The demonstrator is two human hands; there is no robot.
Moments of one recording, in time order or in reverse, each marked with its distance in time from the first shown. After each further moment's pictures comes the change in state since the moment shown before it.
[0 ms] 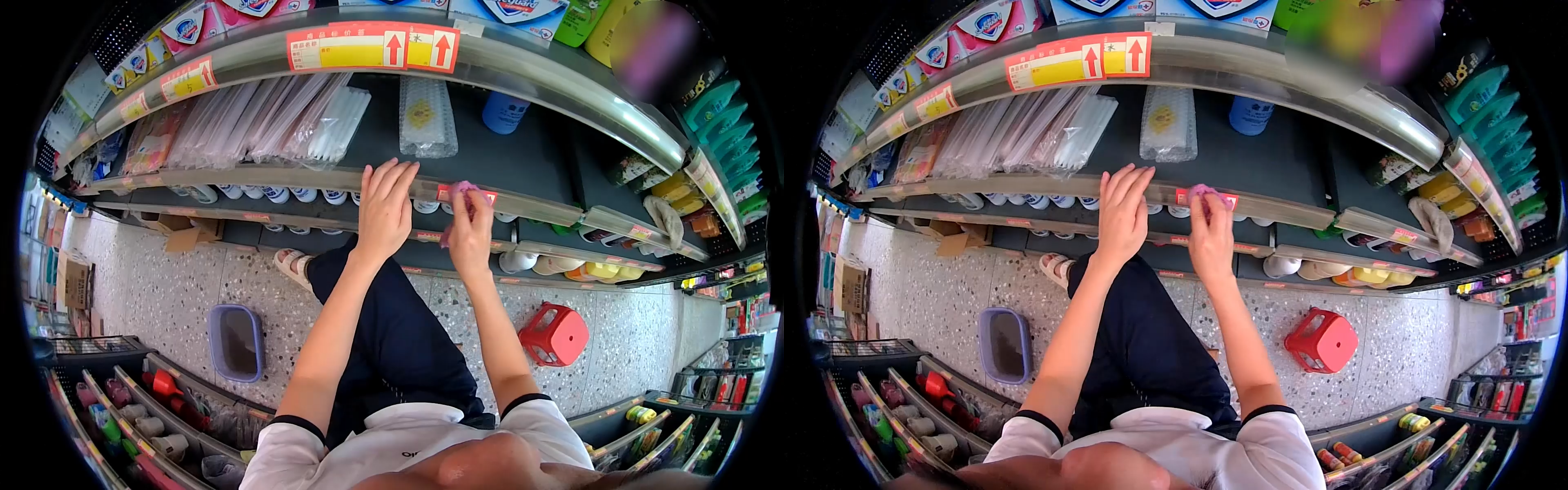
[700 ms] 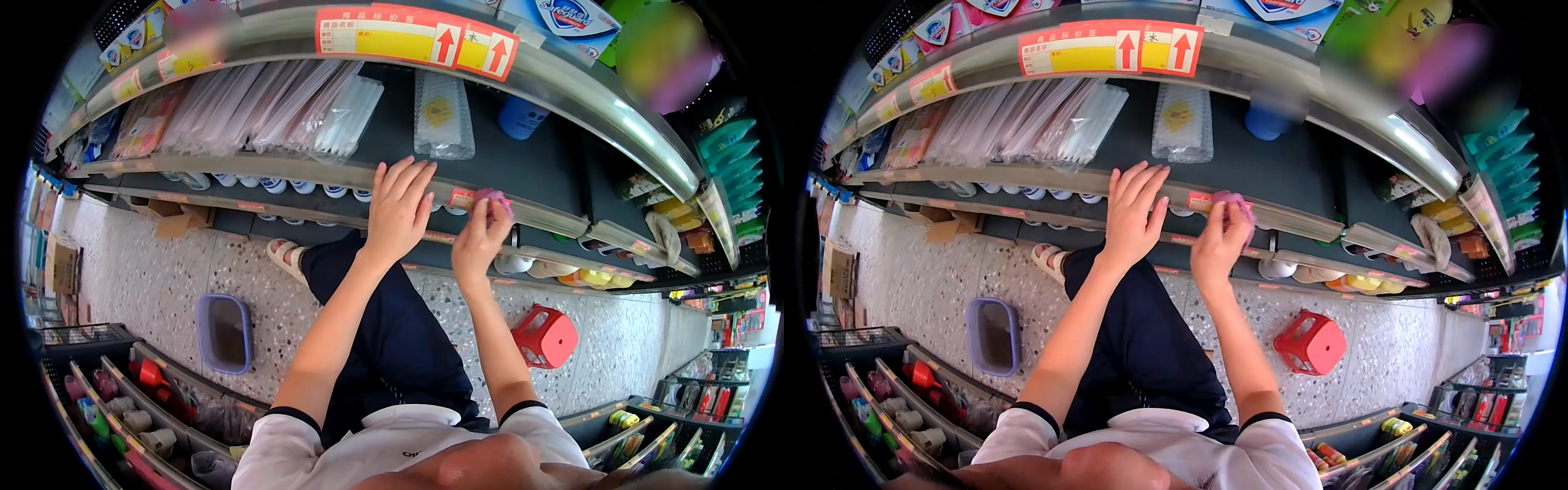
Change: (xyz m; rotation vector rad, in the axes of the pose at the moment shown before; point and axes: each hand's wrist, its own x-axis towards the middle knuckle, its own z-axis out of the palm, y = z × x) left_hand 0.001 -0.004 0.004 -0.033 0.033 -0.005; right_hand -0.007 -0.006 0.017 -0.148 0.123 0.133
